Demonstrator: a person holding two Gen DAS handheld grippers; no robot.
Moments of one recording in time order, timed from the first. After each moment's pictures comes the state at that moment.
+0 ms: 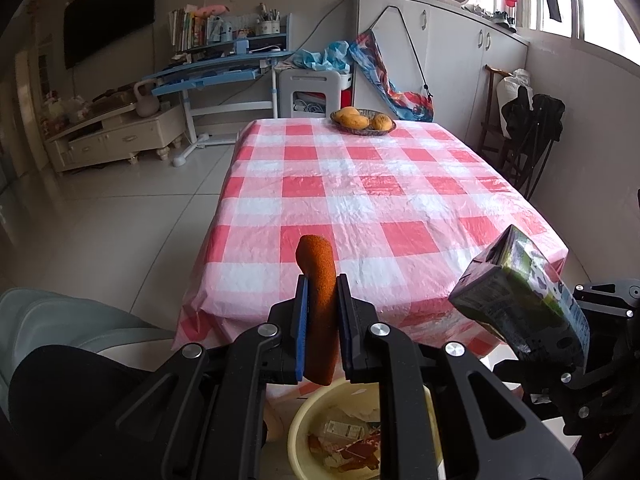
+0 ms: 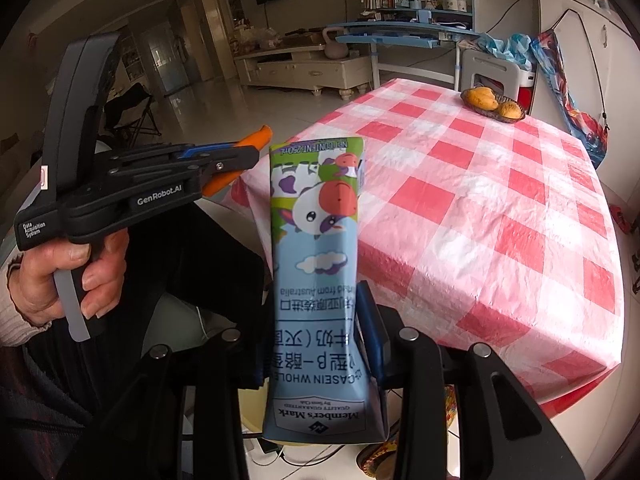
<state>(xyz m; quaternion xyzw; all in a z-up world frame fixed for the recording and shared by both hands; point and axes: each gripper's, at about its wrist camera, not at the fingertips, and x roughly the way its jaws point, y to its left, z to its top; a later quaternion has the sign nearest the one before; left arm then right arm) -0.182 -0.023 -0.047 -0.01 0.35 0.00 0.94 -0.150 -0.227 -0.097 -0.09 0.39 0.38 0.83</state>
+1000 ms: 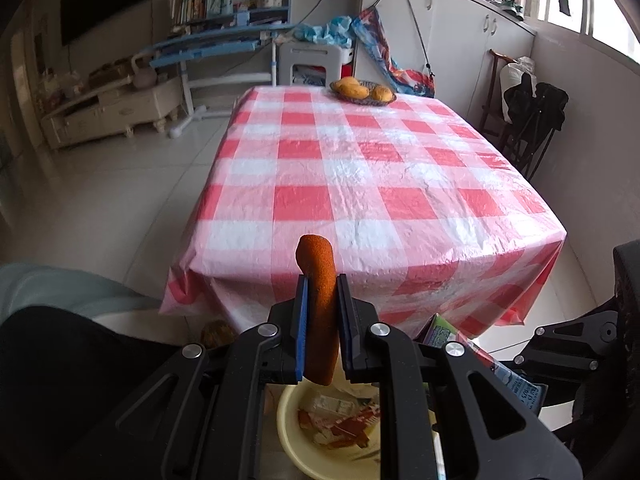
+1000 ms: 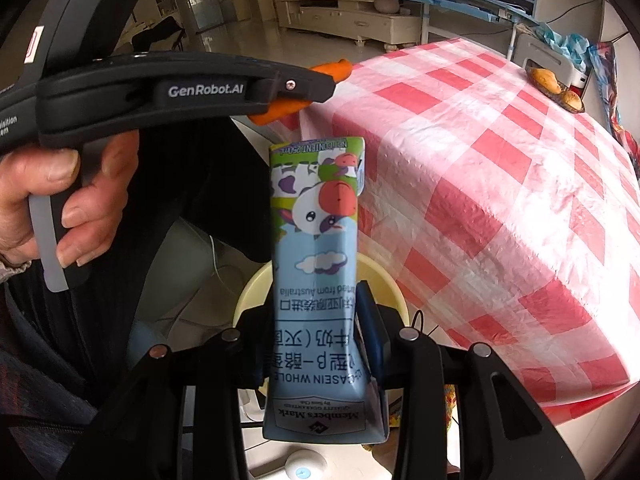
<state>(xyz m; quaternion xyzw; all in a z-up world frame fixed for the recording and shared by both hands) -0.188 -0.020 -0.065 -0.04 0.40 -0.01 0.91 -0.178 -0.187 -0.135 -0.18 0.45 0.42 0.77</state>
